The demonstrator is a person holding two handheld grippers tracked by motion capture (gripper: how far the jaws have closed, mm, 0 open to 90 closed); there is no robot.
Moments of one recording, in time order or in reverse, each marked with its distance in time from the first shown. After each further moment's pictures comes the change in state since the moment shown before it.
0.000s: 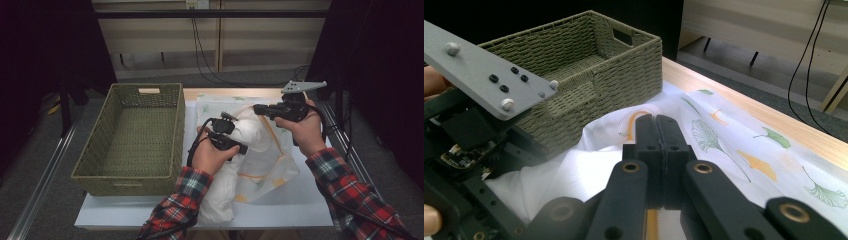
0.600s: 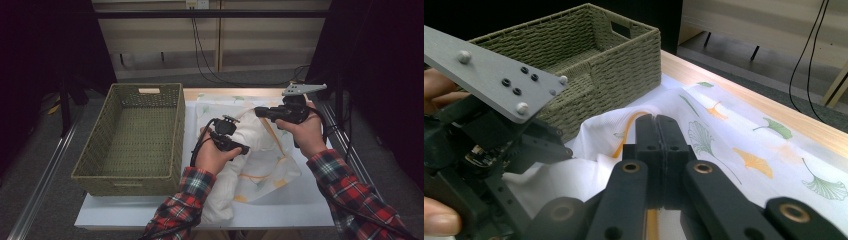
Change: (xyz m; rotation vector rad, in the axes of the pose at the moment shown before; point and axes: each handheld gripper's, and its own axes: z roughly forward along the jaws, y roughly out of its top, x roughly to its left) left arm 0.006 0.000 0.013 -0.060 0.051 0.072; right arm -0.005 -0.009 0.000 0.011 0.001 0.010
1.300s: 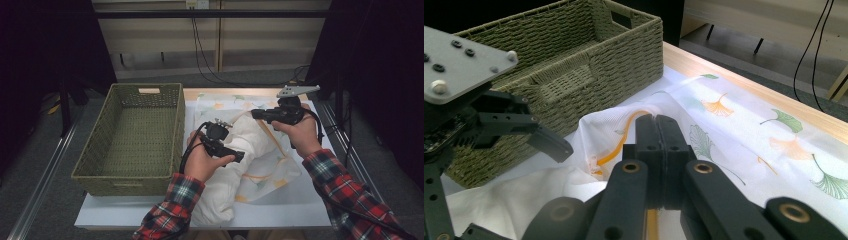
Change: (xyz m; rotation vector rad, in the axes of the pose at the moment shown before) left arm 0.004 -0.022 -0.021 -0.007 0.057 0.060; right arm -0.001 -0.004 0.012 0.027 0.005 -0.001
